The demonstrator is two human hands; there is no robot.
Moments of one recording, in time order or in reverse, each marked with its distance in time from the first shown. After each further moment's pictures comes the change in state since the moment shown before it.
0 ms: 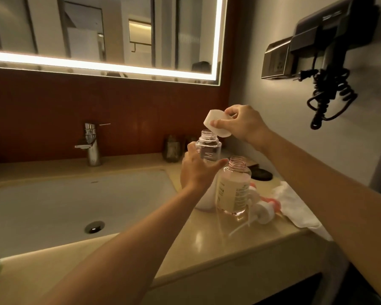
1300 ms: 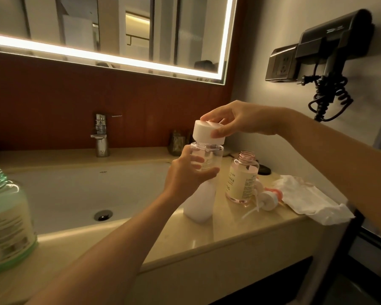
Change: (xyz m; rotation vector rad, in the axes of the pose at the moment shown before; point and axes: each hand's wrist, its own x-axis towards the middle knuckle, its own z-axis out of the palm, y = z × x) left_hand -0.043 -0.019 -0.091 -0.119 -0.191 0.103; right_hand -0.023 -0.062 -0.014 -0.057 -0.687 -0.191
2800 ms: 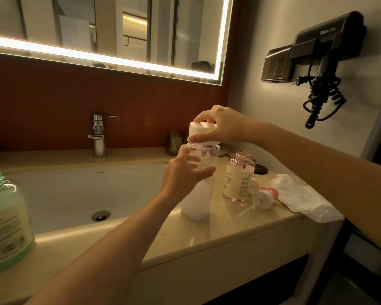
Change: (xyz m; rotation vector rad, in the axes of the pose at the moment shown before) left_hand -0.003 0.002 -0.001 0.003 0.008 0.014; right_hand 0.004 -0.017 0.029 -0.322 0.244 0.000
